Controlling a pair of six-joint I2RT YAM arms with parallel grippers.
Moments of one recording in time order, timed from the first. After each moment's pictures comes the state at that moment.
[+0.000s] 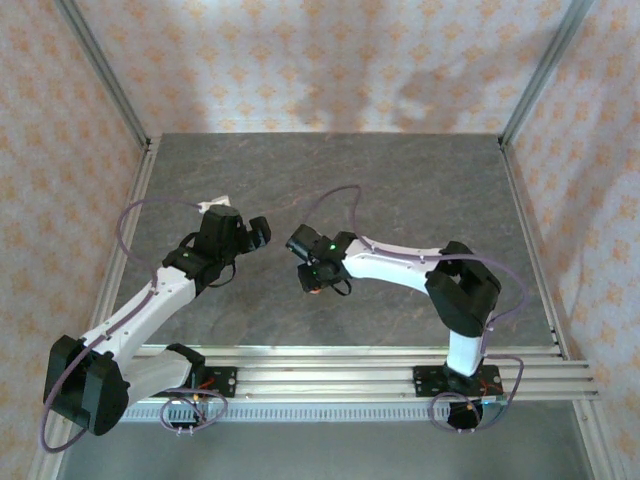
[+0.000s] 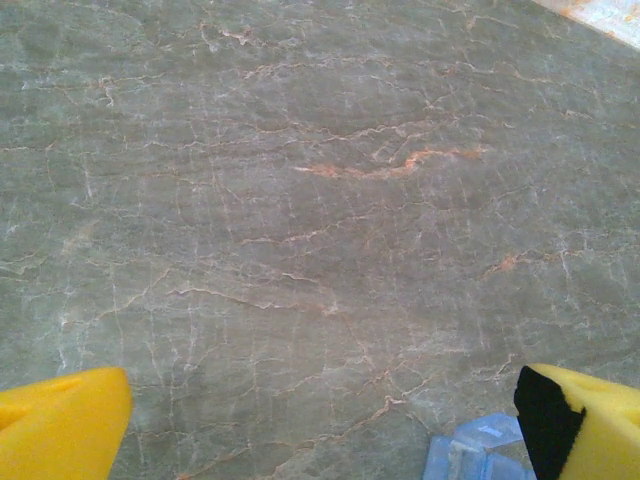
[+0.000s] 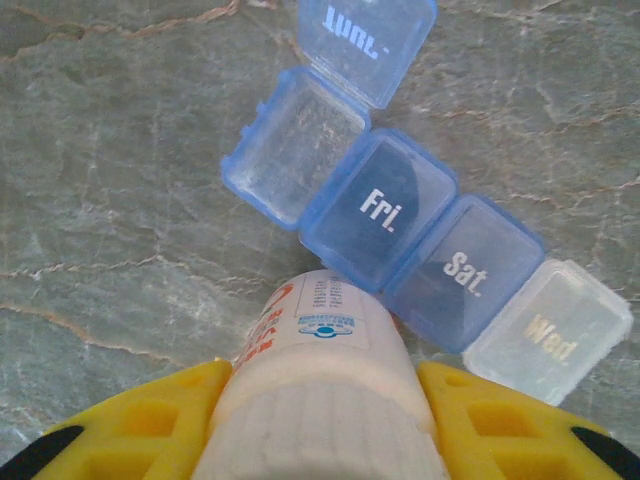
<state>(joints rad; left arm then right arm) -0.35 1.11 0.75 -0.36 -0.20 -0.62 0.96 1.83 1.28 -0.68 0.07 0.55</state>
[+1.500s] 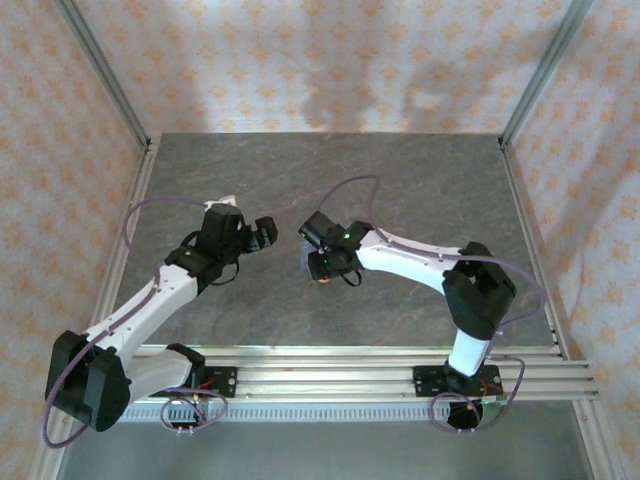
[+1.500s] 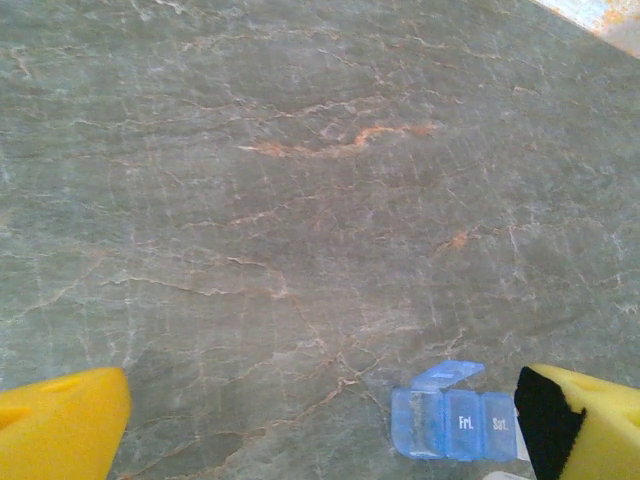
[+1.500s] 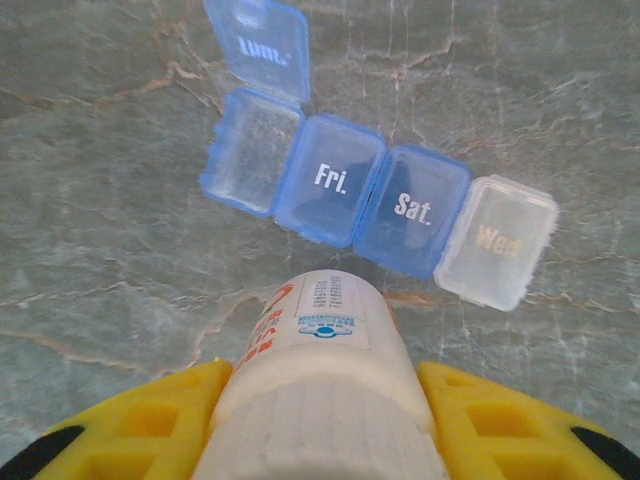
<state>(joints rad) -0.35 1.14 0.75 -0.32 -0.09 -0.63 0.90 1.74 1.29 -0.74 0.08 0.54</state>
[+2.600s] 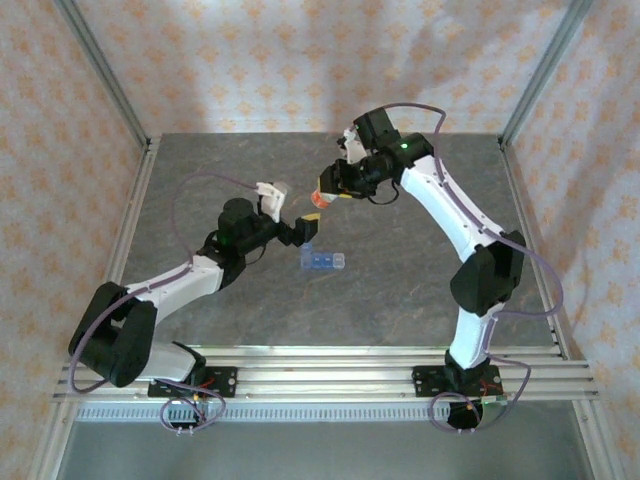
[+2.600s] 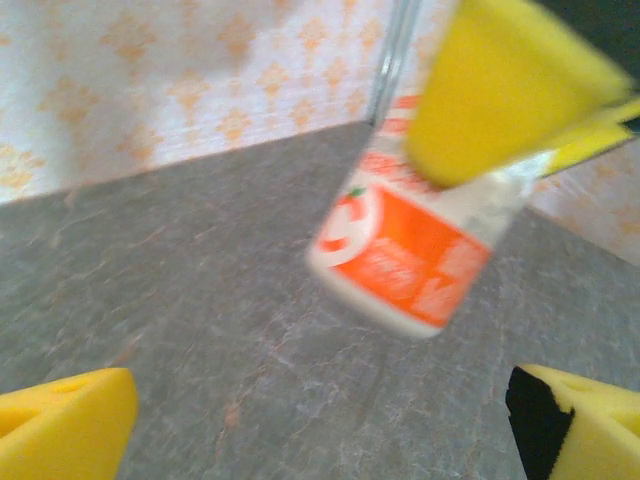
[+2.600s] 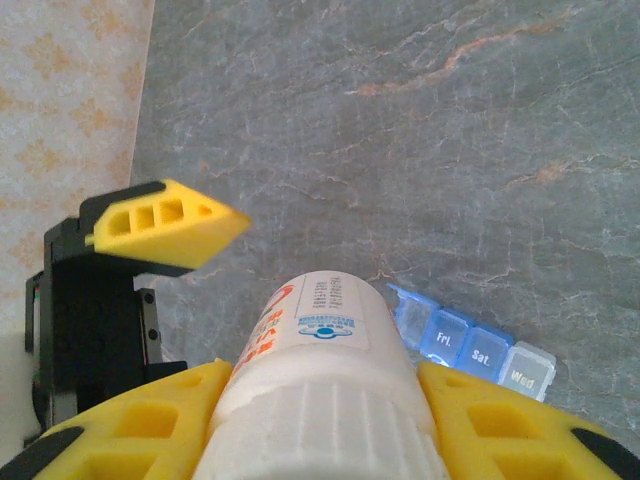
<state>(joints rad) -0.43 1.38 0.69 0.50 0.33 -0.08 0.50 1.85 1.92 -1.04 -0.49 0.44</state>
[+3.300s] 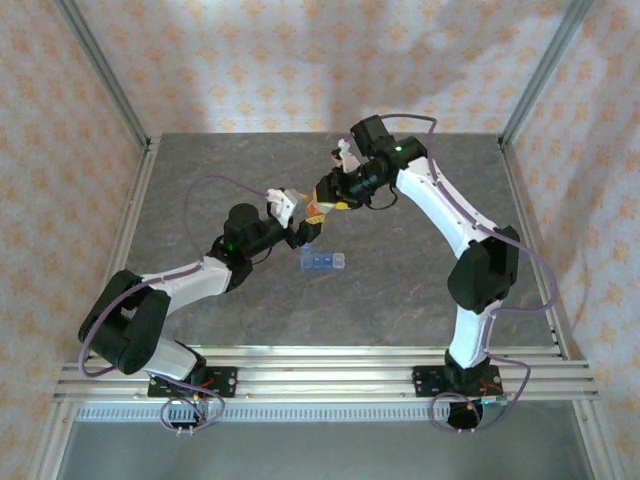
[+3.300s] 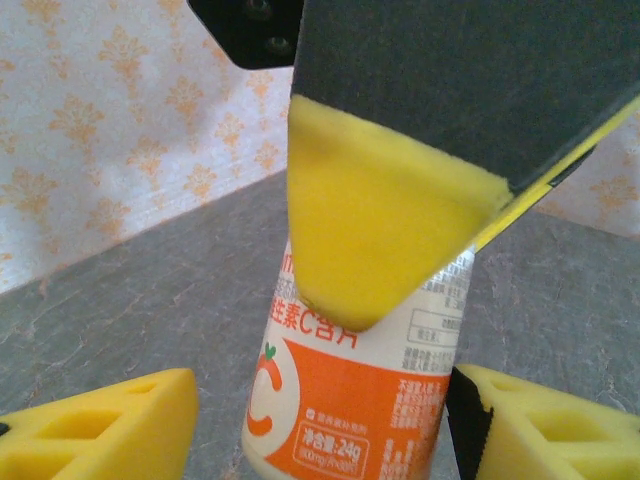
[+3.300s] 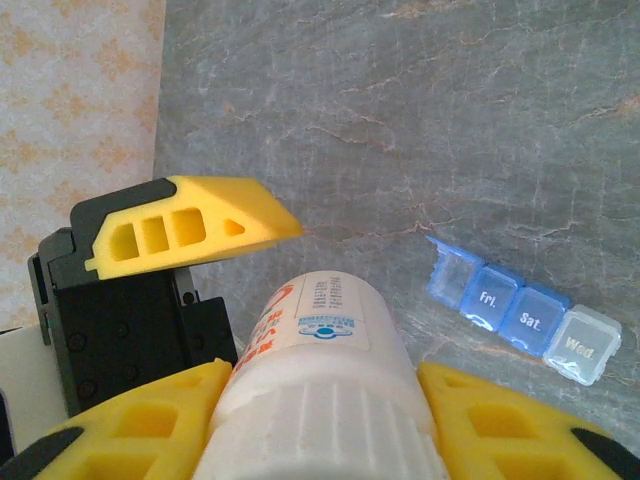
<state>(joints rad) -0.46 1.45 0.66 0.69 0.36 0.03 0.50 1.87 1.88 -1.06 -0.62 0.44</state>
